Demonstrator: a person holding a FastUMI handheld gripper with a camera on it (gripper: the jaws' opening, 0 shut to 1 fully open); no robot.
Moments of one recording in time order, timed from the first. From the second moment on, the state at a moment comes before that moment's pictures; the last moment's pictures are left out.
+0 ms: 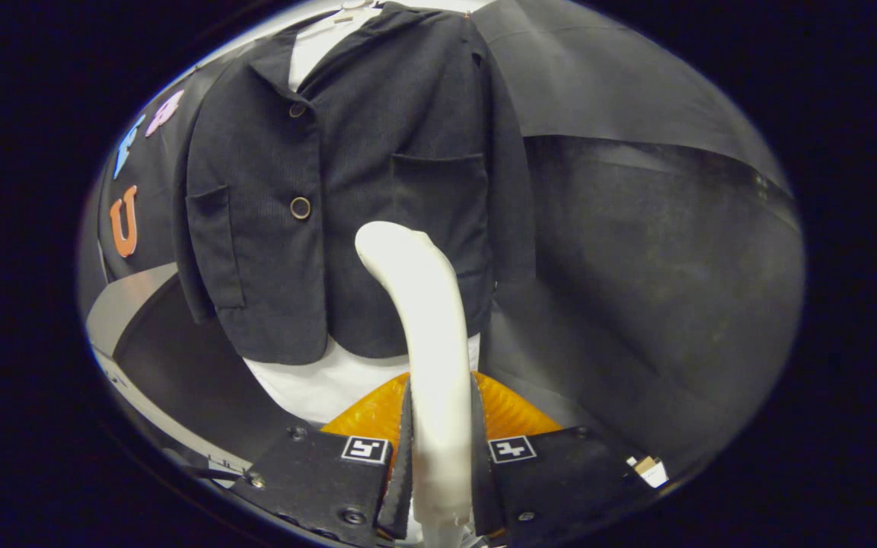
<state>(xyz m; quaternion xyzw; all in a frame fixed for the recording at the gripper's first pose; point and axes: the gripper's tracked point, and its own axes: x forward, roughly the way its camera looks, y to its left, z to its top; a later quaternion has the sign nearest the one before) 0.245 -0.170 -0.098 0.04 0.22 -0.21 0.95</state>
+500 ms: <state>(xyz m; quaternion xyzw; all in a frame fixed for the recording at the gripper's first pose) 0.238 -0.157 -0.139 0.07 0.28 -0.20 0.93</state>
